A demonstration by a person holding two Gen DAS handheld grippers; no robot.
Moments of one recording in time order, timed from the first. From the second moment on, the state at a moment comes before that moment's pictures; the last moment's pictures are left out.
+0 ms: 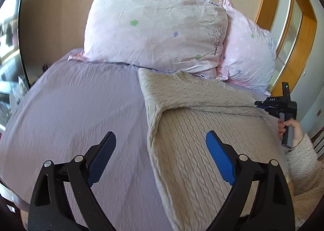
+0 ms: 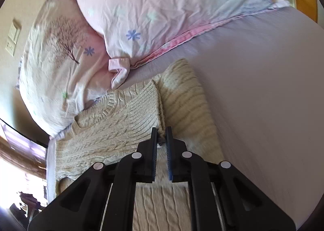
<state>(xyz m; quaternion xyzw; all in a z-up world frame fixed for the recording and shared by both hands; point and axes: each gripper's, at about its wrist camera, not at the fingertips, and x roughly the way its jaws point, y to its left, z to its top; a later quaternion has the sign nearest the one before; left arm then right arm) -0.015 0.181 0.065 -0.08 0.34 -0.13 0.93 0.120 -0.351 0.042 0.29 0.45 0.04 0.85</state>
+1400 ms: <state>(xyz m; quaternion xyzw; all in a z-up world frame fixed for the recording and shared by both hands) 0.006 0.192 0.095 -0.19 0.31 -0.23 0.90 0.044 -0.349 0.155 0.28 0.26 0.37 0.85</state>
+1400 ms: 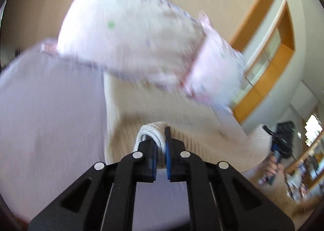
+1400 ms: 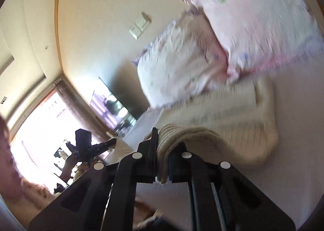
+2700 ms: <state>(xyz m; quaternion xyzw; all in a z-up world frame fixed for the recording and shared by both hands) 0.201 0.188 -0.001 -0.33 0.47 -0.13 0.81 0.196 -0.384 0.056 0.37 0.32 0.15 0.86</state>
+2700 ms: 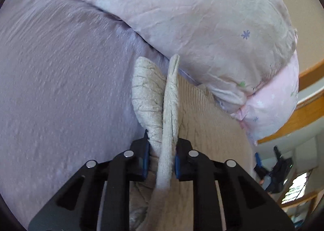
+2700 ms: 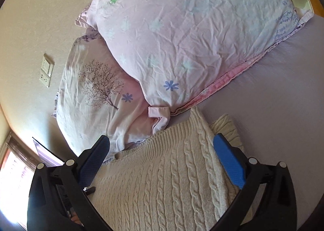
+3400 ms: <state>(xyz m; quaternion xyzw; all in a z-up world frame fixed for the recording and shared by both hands) 0.242 -0.111 0.063 -0.26 0.46 -0.37 0.77 0.195 -0.464 0.048 0.42 0.36 0.14 0.82</state>
